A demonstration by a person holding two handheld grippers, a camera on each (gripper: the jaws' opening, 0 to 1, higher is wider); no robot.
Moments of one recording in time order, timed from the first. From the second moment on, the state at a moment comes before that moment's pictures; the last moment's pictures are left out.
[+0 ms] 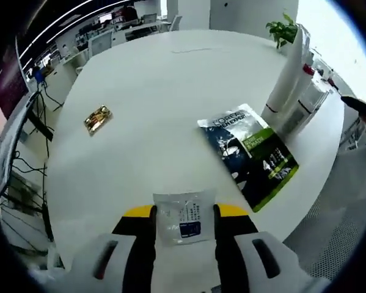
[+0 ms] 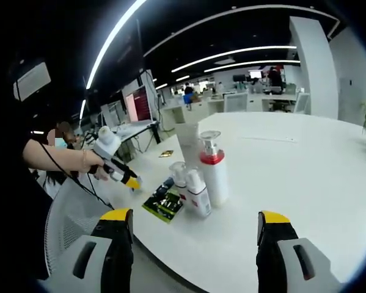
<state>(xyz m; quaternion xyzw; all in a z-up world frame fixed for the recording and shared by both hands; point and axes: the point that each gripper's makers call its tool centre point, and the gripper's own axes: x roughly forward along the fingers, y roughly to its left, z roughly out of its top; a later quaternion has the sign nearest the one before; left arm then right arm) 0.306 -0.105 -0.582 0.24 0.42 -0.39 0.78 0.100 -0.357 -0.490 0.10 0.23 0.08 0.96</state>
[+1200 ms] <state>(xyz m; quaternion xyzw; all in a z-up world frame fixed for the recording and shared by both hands) 0.265 -0.140 -0.615 0.51 0.34 -0.66 0.44 0.099 -0.357 -0.495 0.10 0.24 0.07 0.96</state>
